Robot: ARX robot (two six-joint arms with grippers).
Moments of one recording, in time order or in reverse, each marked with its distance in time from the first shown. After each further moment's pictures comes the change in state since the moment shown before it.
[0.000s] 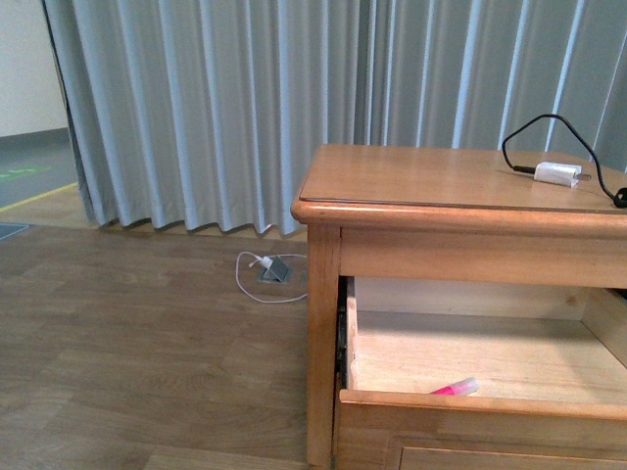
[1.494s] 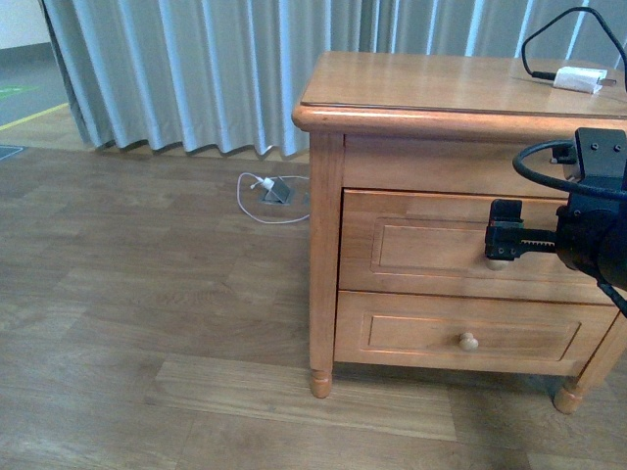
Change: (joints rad) left arm 0.000 0.000 0.000 0.000 0.000 0.000; right arm 0.108 0.867 0.670 0.584 0.246 0.082
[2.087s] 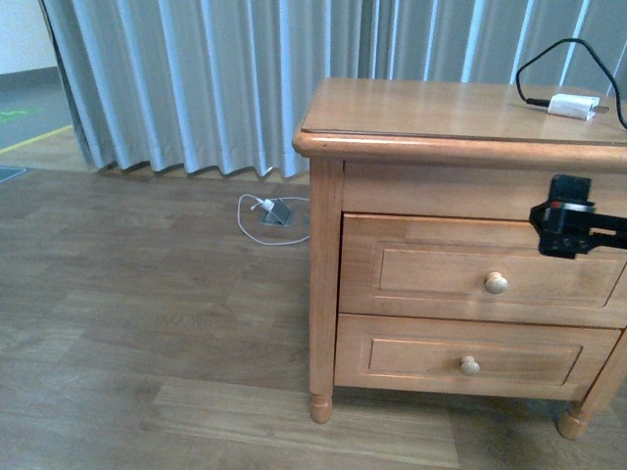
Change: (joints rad) left arm 0.000 0.000 0.000 0.000 0.000 0.000; right arm -0.026 -0.431 -0.275 -0.175 -0.146 0.077
